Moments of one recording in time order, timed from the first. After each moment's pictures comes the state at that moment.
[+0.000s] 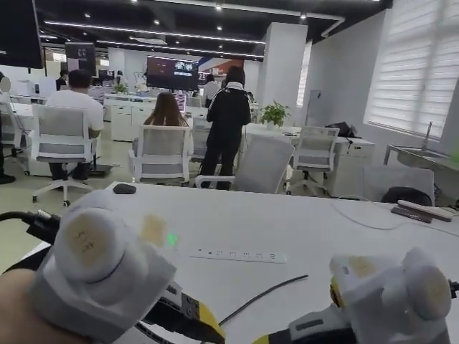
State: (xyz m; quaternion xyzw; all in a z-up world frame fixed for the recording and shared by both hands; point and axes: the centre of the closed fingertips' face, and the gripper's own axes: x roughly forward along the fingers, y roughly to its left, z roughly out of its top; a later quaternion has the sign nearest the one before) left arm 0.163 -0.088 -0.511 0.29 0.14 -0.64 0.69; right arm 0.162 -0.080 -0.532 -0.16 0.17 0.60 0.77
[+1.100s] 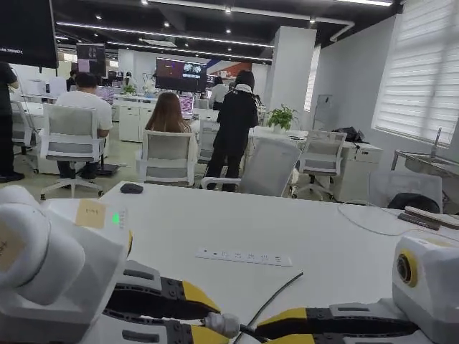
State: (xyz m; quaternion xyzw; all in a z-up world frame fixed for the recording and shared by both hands) left arm 0.170 -0.072 -0.470 0.20 0.08 -0.60 0.77; right arm 0.145 -0.090 -0.468 0.05 0.14 0.60 0.79
